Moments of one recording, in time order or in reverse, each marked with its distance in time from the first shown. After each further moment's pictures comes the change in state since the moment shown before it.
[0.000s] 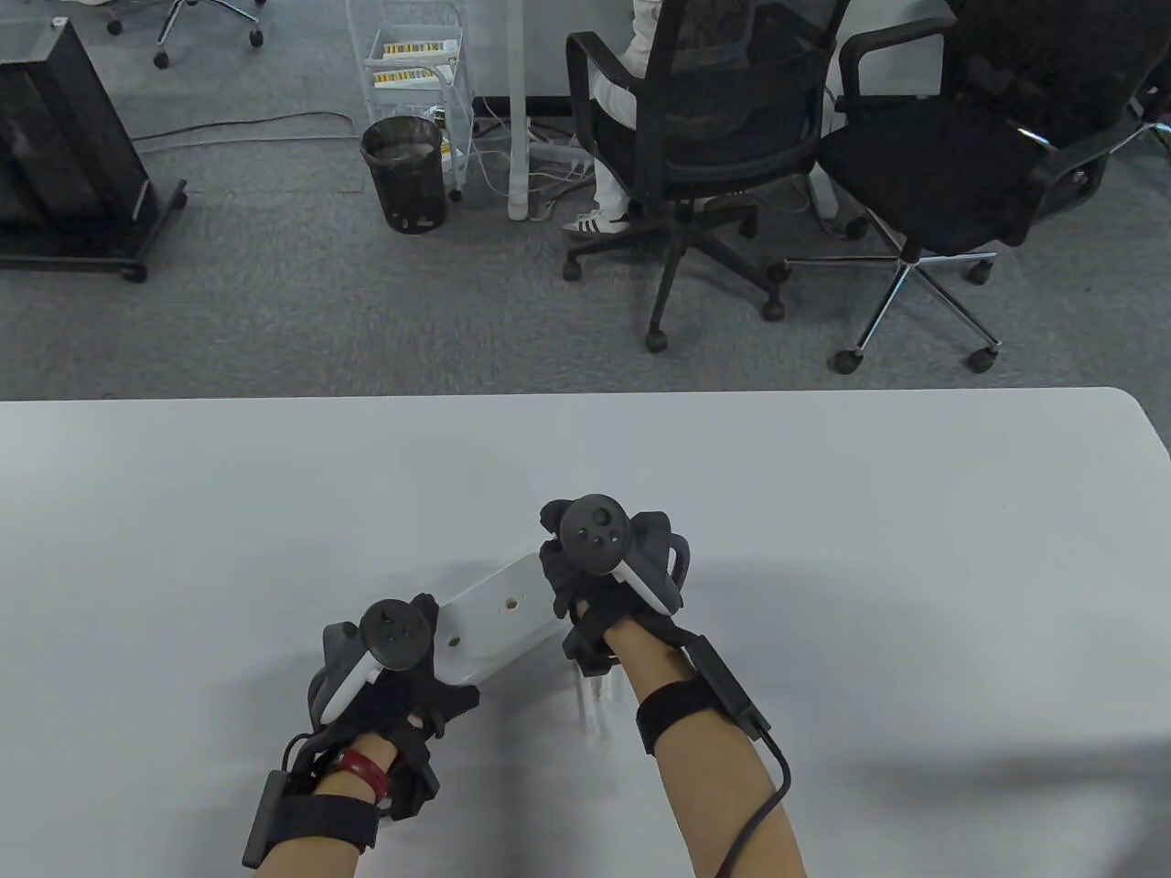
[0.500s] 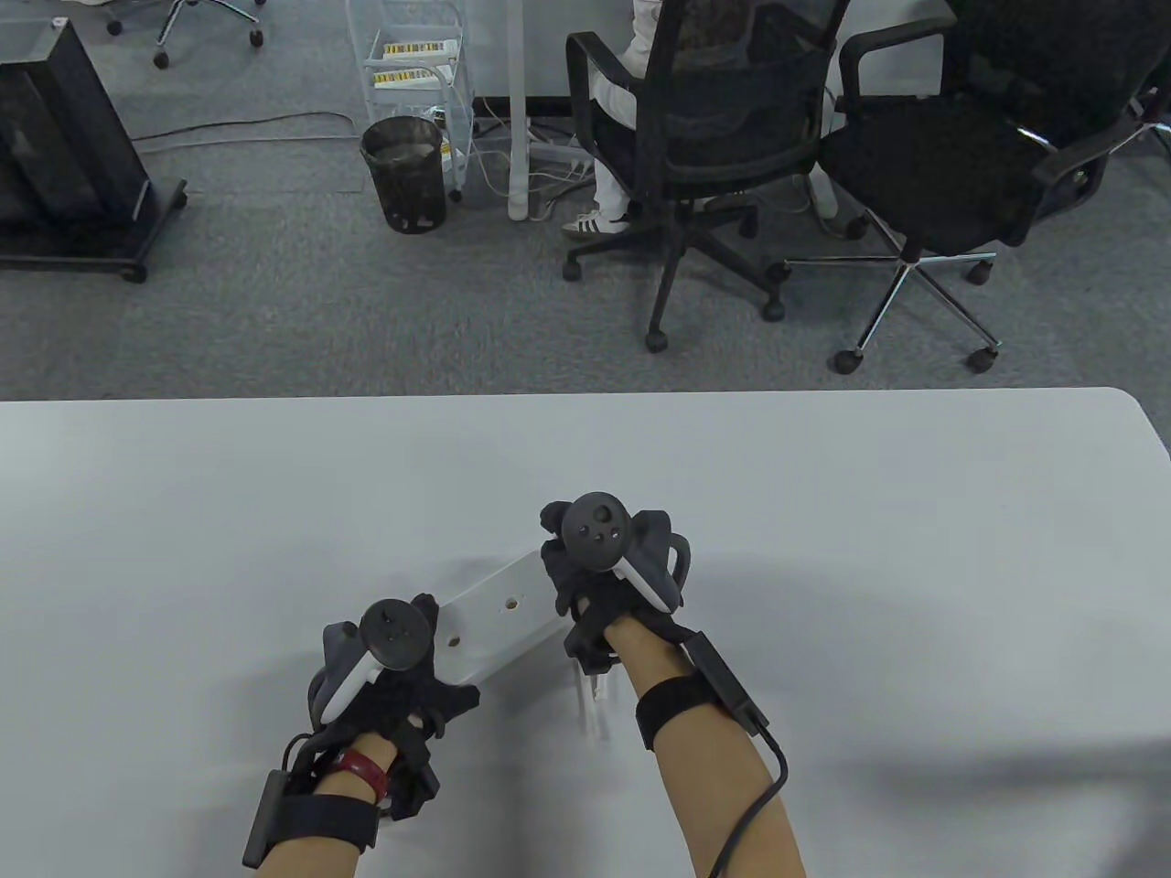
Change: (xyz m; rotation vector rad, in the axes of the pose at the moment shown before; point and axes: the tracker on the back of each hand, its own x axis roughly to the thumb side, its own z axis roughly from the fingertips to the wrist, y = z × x) left_hand -0.001 -0.001 -0.002 -0.002 0.002 -0.001; right_hand -0.004 0.003 -0.003 -0.001 0.029 0.012
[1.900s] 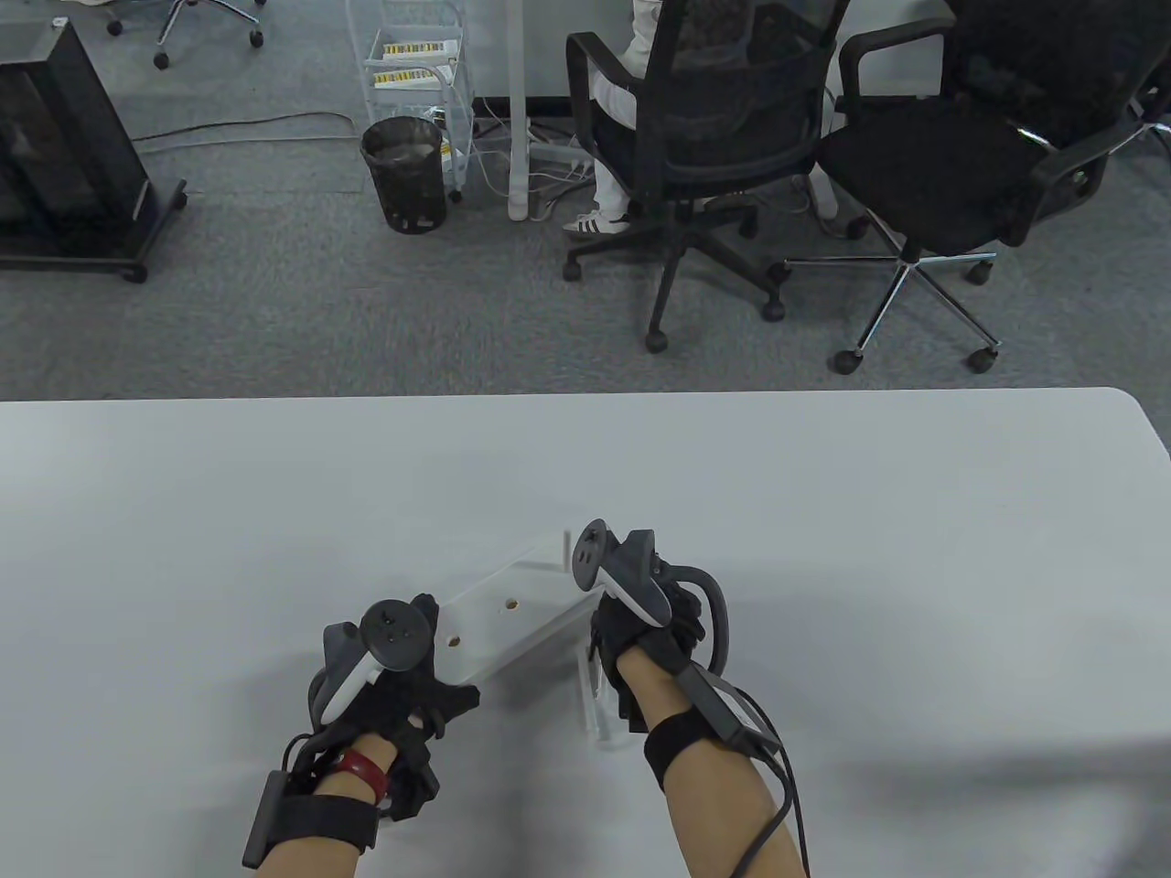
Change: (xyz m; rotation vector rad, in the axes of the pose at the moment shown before) left_hand -0.003 -0.002 -0.003 -0.001 -0.001 0.000; right_hand -0.026 0.022 0.030 0.380 0.379 0.503
